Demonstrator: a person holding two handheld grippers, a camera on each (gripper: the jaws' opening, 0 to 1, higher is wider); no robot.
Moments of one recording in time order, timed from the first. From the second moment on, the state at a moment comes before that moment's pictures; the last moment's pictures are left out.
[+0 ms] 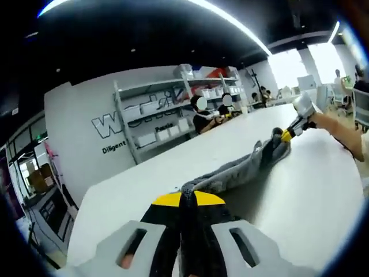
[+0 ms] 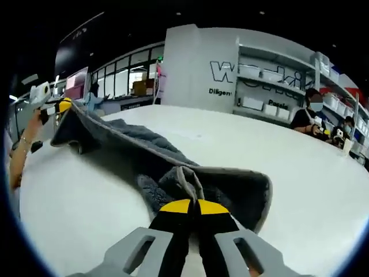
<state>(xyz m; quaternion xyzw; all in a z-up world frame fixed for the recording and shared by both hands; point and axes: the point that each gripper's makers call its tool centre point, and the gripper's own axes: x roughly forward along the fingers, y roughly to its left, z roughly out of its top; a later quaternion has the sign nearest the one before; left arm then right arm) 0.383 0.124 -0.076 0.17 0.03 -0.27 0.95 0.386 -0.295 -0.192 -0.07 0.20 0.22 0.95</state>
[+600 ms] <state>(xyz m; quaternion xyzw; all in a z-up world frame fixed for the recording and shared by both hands) 0.382 0.159 -0.018 0.22 0.03 -0.22 0.95 0.328 -0.302 -0.172 -0.01 0.21 0.26 0.94</state>
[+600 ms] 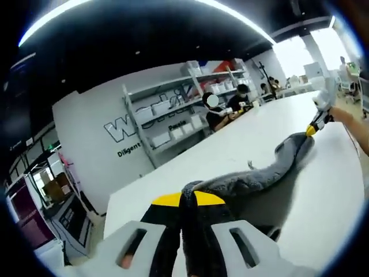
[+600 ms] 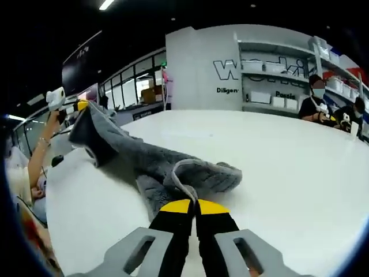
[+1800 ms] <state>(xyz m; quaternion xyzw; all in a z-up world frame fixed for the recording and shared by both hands) 0.350 0.184 0.048 0.27 0.04 -0.19 0.94 0.287 -0.356 -0.209 -0.06 0.32 0.23 0.92</state>
